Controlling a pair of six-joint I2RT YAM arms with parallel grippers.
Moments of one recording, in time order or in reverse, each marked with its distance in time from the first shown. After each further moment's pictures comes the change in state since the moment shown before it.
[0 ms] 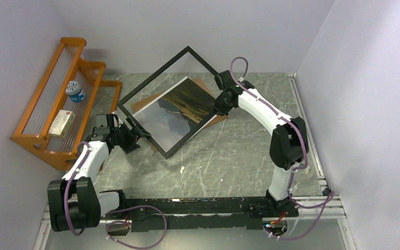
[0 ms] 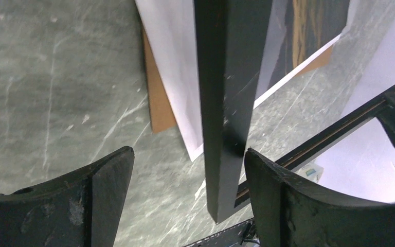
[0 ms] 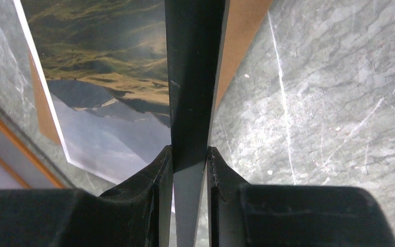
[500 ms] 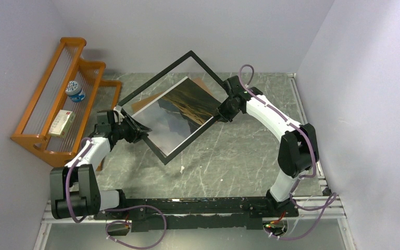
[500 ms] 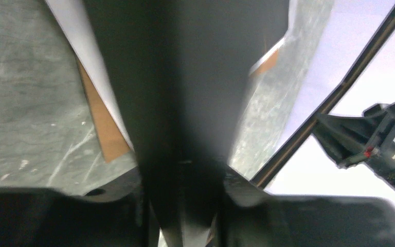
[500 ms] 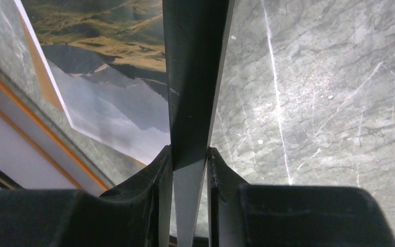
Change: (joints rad) left arm 0.001 0.117 0.000 0.257 0.161 -0.111; right arm -0.045 -0.142 -0.193 0.061 -0.170 0.007
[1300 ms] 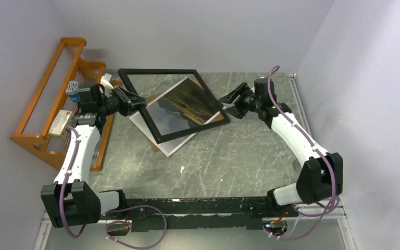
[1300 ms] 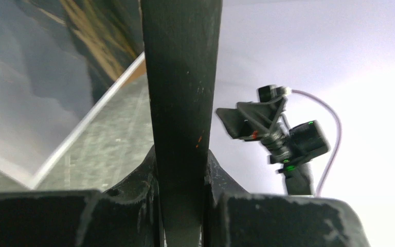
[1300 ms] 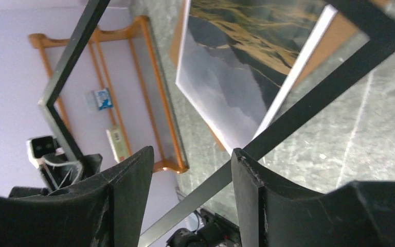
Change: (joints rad) left arm -0.001 -0.077 0.403 -0.166 0.172 -0.183; right arm -0.179 -0.325 -0.322 0.459 -0.343 -0.105
